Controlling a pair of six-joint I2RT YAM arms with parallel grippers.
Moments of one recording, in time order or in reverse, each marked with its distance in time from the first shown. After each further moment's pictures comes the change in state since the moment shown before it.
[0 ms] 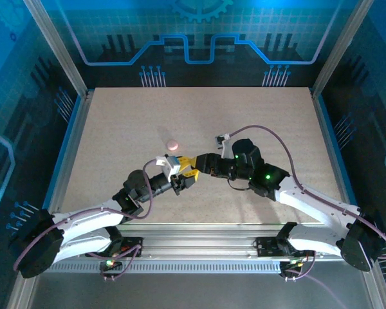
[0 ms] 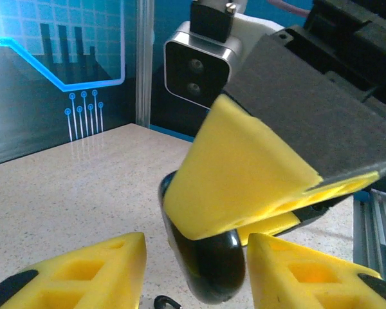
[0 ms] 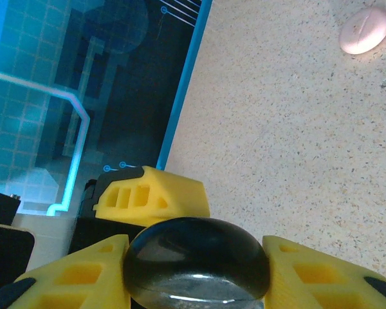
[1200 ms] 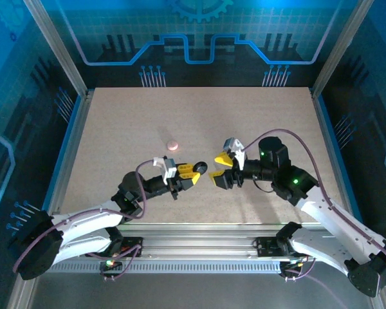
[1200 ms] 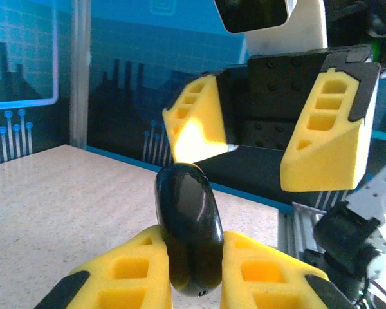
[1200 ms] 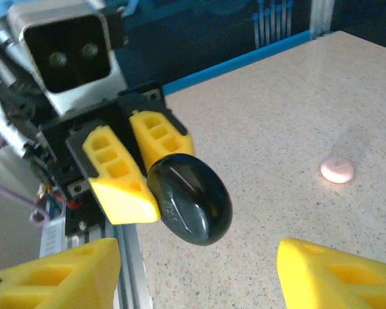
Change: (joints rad) left arm 0.015 -0.016 -0.018 0.116 0.232 -0.114; right arm -0.160 -0.218 0.053 -0.310 -0.290 -1.067
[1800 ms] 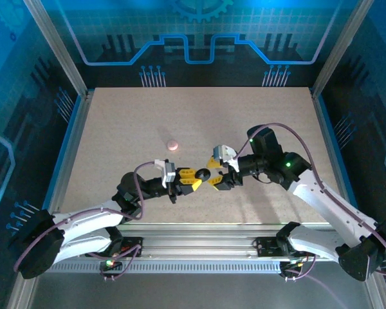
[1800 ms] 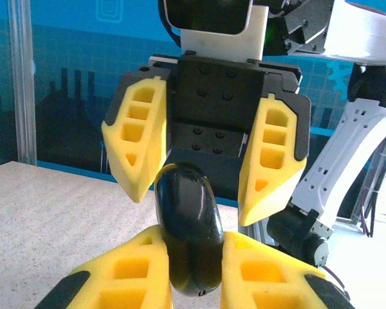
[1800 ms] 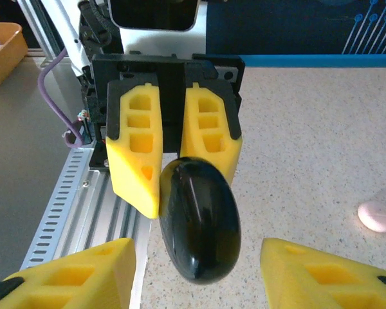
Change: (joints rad) left arm 0.001 0.013 0.002 0.071 0.136 -0.023; right arm -0.014 0.173 0.177 -0.235 -0.205 -0.435
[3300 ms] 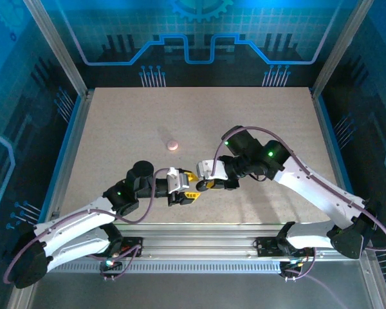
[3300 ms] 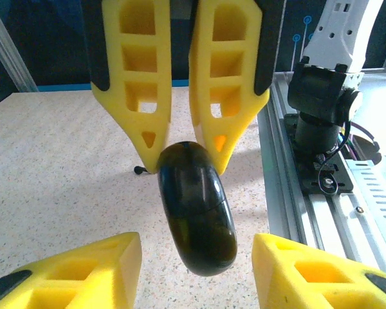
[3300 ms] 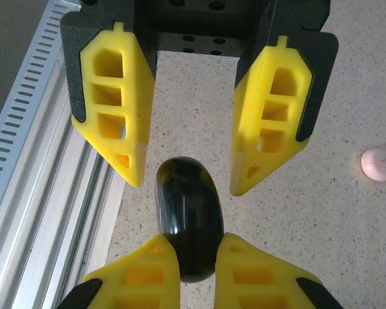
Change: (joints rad) left arm 0.002 -0.115 0.182 -0.793 0.028 0.507; right arm 0.191 0.179 0.241 -0.398 0.375 -0.315
